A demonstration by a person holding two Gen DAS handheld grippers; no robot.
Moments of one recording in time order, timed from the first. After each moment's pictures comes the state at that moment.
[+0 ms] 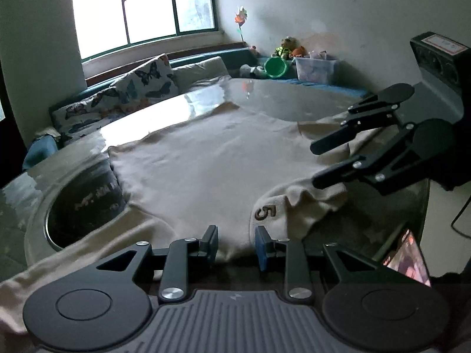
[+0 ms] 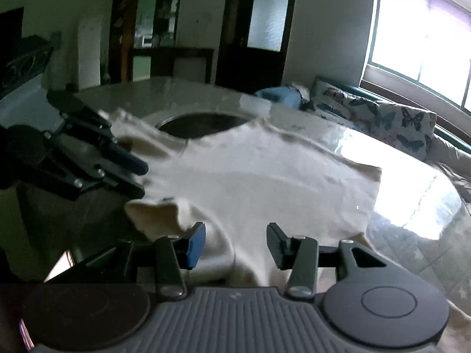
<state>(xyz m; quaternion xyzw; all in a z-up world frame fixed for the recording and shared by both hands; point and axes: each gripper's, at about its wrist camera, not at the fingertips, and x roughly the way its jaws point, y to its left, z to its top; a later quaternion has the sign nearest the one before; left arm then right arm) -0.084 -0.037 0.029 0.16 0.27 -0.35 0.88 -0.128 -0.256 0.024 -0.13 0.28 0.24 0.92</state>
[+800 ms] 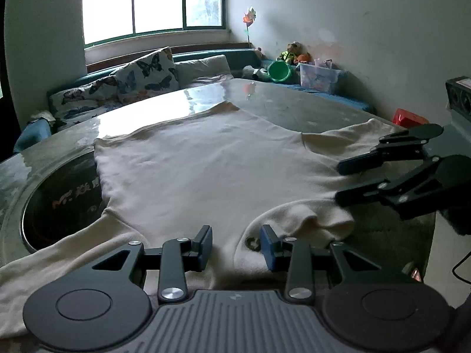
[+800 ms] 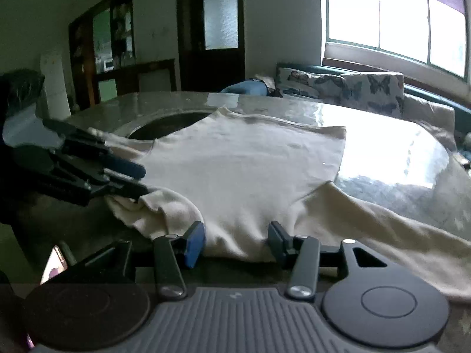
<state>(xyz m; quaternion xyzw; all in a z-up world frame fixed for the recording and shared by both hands) -0.064 -0.055 0.015 0.13 0.29 -0.35 0.88 -0.144 -0.301 0.010 -0.03 0.29 0.18 0.94</state>
